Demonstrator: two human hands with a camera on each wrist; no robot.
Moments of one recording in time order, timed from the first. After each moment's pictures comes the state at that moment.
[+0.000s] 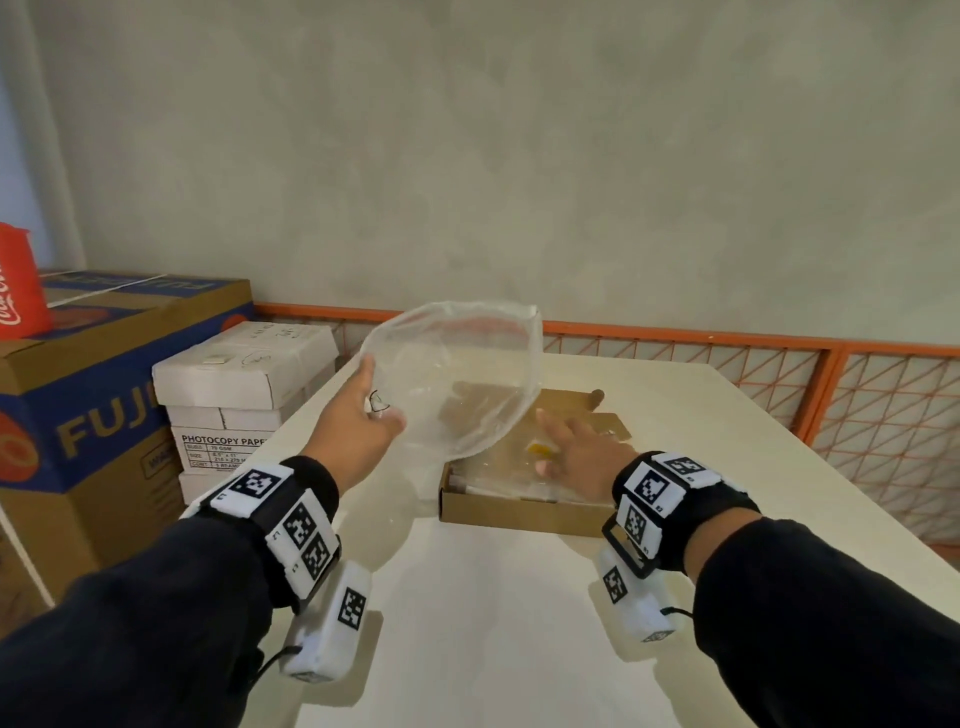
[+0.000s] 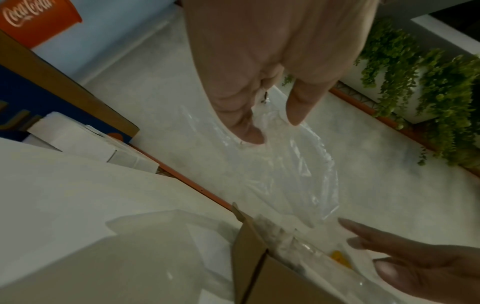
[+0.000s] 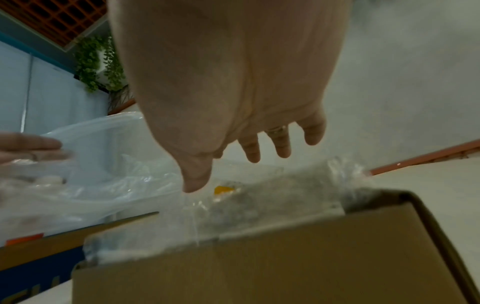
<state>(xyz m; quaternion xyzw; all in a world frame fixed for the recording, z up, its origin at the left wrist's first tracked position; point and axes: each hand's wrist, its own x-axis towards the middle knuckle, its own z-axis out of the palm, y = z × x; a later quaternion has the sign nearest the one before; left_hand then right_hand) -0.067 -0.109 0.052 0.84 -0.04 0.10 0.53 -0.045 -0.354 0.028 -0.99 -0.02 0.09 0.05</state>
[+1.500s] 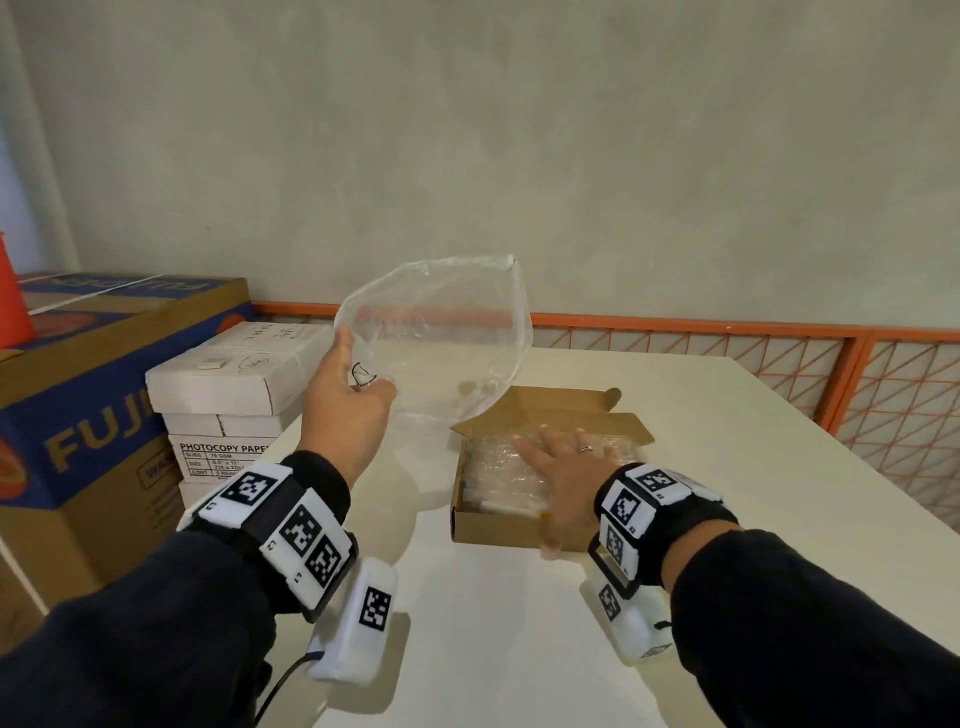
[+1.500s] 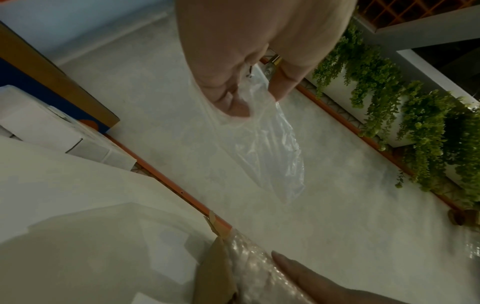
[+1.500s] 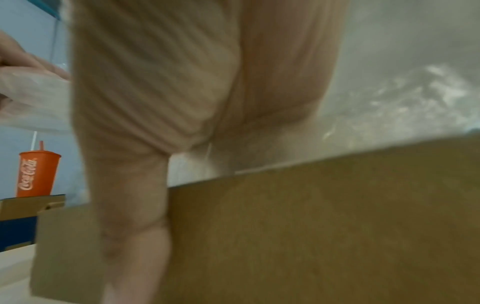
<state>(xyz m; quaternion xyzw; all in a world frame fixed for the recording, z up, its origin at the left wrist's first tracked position) -0.047 -0.117 0.071 0.75 0.00 0.20 0.63 -0.016 -0.332 0.010 -0.98 -0.07 0.16 -0.02</state>
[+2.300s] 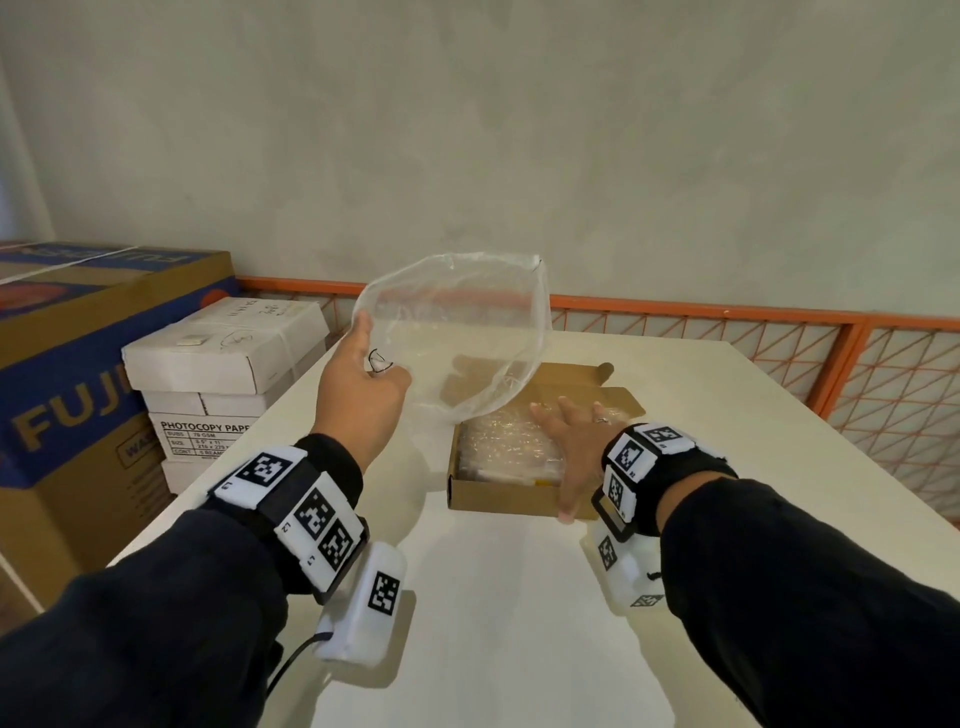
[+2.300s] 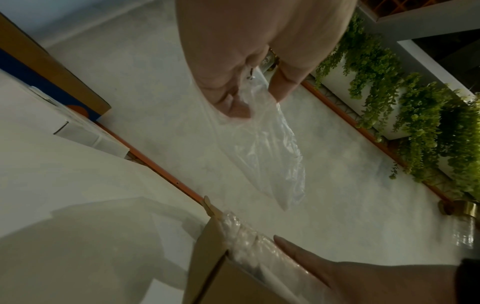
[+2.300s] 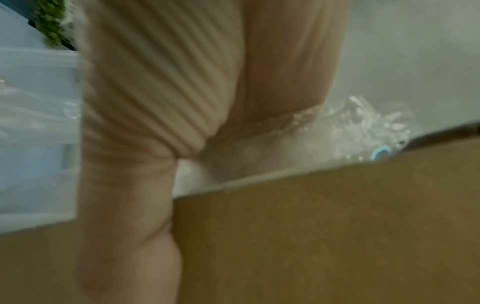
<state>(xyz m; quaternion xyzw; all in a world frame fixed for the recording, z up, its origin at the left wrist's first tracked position) -0.027 -0.134 0.054 0.75 -0.01 0.18 0.63 0.001 -0.357 0.021 -0.98 -0.03 0.18 -0.03</state>
